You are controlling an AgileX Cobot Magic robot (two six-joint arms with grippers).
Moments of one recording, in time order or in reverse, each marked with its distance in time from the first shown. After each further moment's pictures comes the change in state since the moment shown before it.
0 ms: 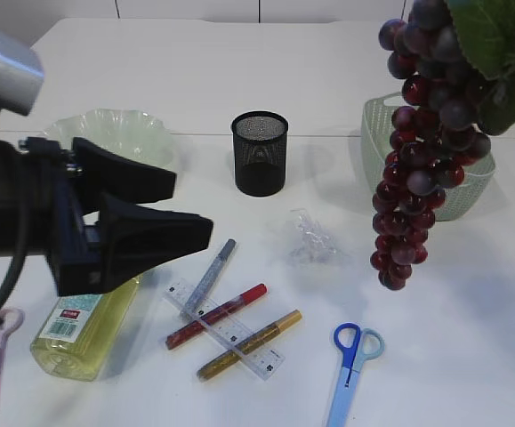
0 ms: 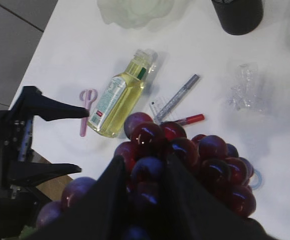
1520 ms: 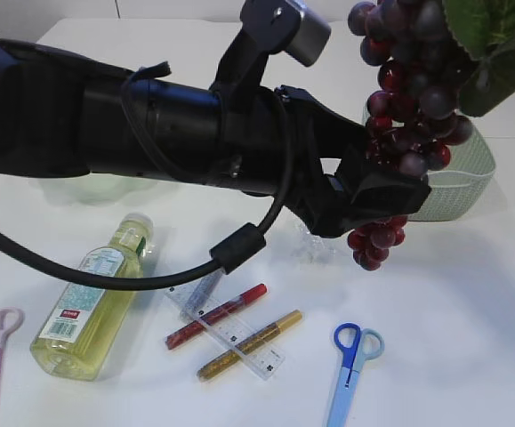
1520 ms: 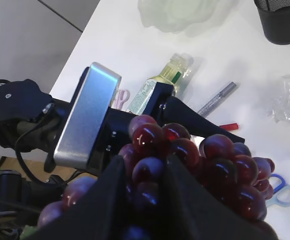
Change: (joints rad) left arm -0.314 0.437 -0.489 -0.042 -0.083 0.062; right arm 0.000 0.000 -0.002 0.128 0.000 -0.083
